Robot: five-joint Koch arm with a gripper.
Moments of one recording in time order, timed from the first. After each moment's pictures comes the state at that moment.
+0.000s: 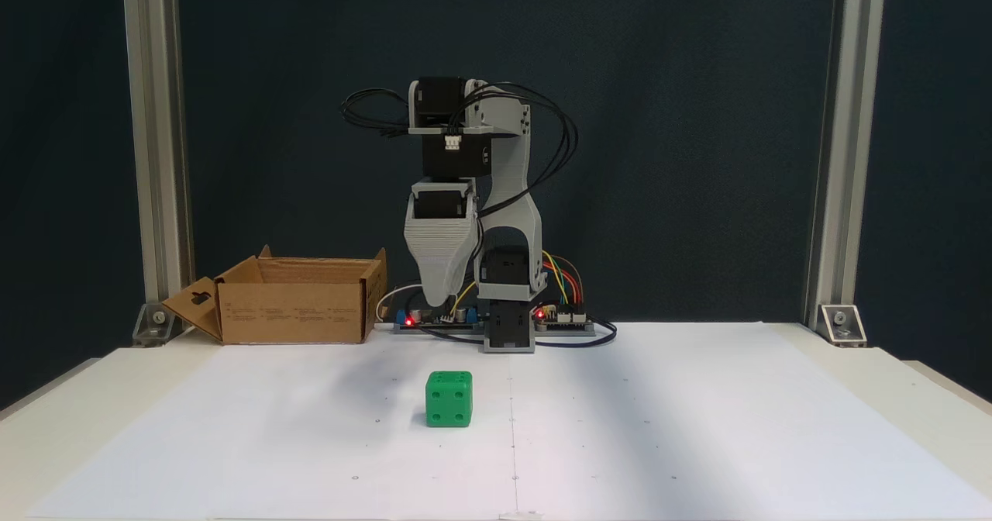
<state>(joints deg) 17.1 86.4 53.2 96.7 -13.3</state>
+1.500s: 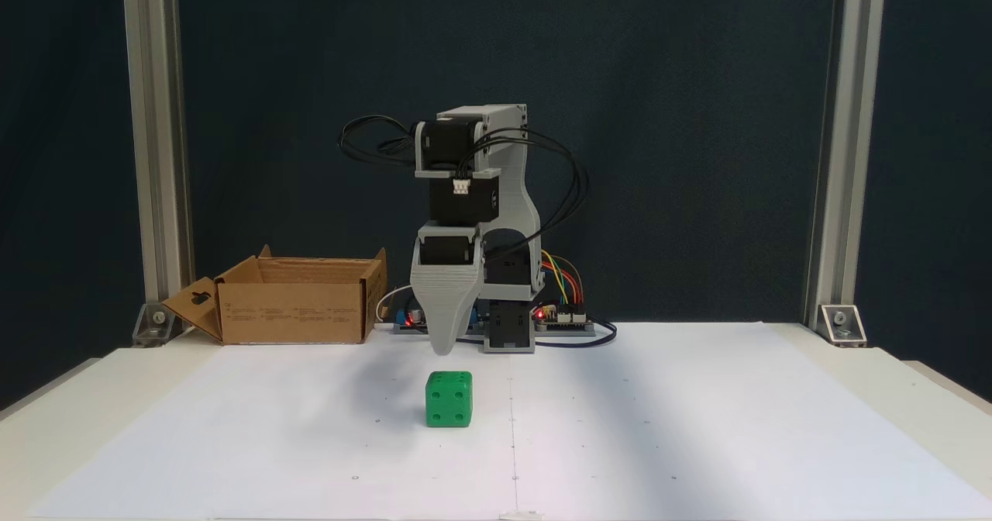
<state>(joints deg) 13.9 80.5 59.6 85.3 -10.8</state>
